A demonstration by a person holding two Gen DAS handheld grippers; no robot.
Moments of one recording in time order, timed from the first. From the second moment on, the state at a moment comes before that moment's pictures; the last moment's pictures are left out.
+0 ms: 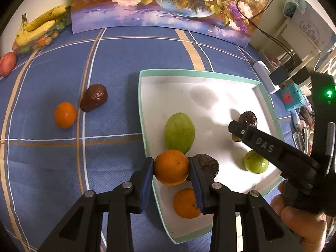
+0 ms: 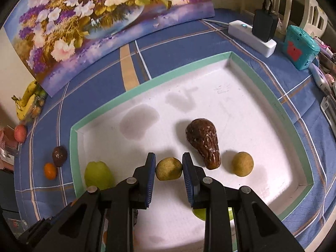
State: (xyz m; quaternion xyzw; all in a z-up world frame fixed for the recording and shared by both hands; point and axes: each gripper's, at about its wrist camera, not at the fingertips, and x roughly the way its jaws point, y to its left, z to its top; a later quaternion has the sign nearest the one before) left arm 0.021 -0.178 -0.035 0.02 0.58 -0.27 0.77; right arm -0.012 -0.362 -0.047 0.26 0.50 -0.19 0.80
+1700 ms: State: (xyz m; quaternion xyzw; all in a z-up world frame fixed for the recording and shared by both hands) left arm 0.077 -0.057 0.005 -0.14 0.54 -0.18 0.81; right arm -0.019 -0.317 0.015 0.20 0.47 -0.17 0.84
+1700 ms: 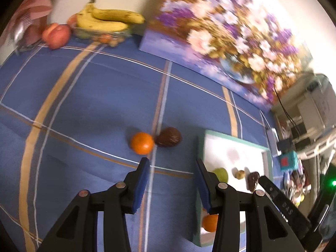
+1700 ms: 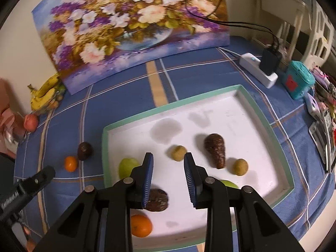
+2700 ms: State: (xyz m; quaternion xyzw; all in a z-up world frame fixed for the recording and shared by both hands) left arm 0.081 -0.038 -0.013 -0.13 0.56 -0.11 0.81; right arm -0.011 -0.301 0.004 0.19 0.48 -0.15 0.84
